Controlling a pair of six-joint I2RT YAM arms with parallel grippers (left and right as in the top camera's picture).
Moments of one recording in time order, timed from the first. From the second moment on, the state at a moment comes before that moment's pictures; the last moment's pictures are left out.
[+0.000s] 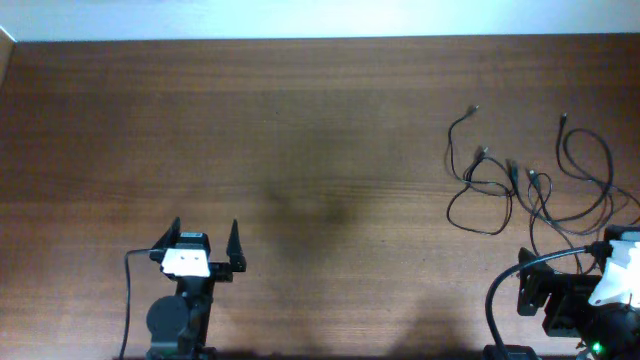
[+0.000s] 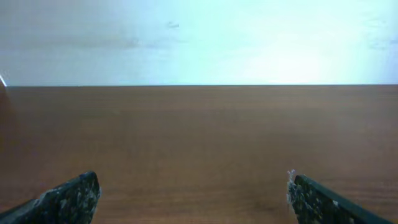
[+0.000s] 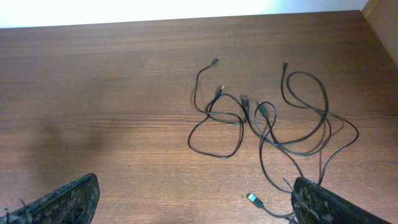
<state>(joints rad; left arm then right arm) -0.01 0.02 0.01 -0.08 0.02 0.01 -0.04 0.64 1.42 -1.38 -0.04 0.03</state>
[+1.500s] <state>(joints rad) -0.01 0.01 0.01 -0.08 0.02 0.01 -0.04 0.05 0.98 -0.97 -0.03 0.03</state>
